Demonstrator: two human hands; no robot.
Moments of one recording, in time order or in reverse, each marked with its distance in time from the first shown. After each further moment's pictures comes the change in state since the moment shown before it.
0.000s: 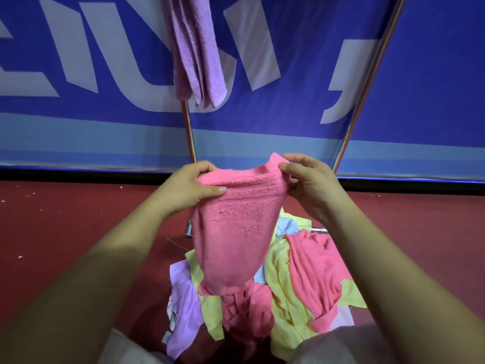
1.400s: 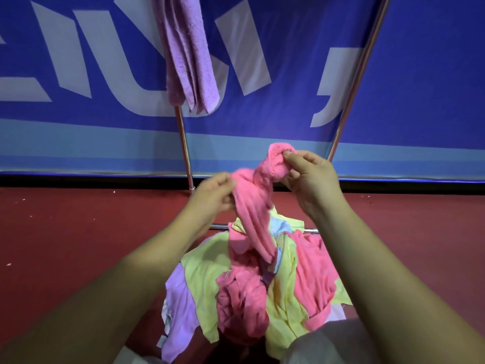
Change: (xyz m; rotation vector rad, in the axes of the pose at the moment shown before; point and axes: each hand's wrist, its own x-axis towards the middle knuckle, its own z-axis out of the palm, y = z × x) left_hand -0.001 0.009 0.070 -0.668 0.002 -0.018; right_hand -0.015 -0.016 0.010 0.135 0.177 -0.092
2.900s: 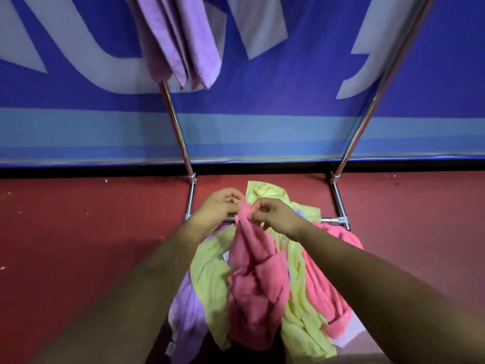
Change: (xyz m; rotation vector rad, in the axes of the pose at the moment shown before) left_hand 0.122 -0.128 -0.064 0.198 -0.078 -0.257; right_hand 0.122 0.187 -0.037 -0.754 -0.443 0.309
